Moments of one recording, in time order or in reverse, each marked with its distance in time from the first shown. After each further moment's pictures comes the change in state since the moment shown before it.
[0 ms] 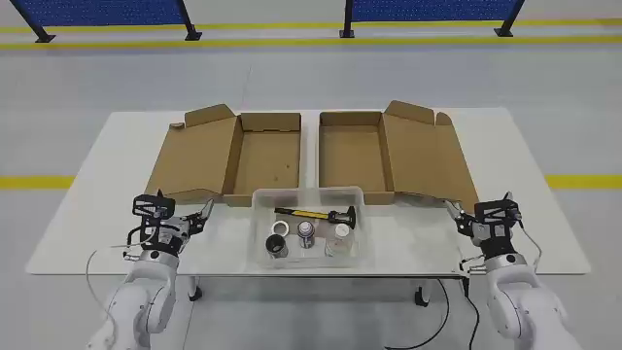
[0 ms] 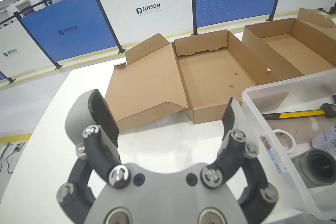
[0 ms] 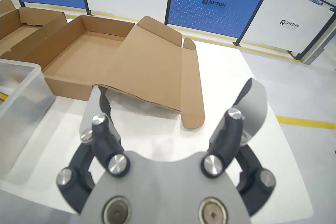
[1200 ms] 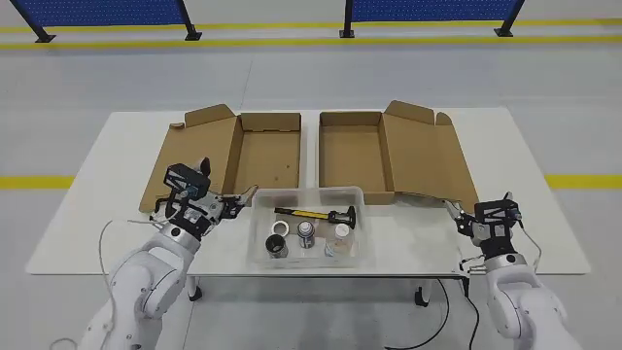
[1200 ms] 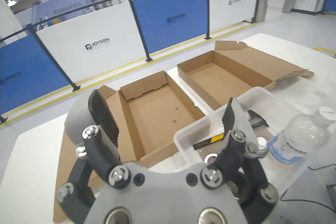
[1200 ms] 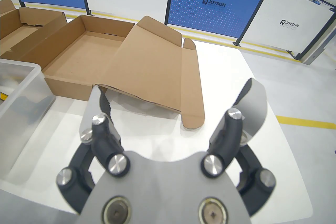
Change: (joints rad) left arm -0.134 0.004 0.083 -0.189 -0.034 -0.300 -0.139; right arm 0.000 0.000 0.000 0.000 0.000 0.000 0.000
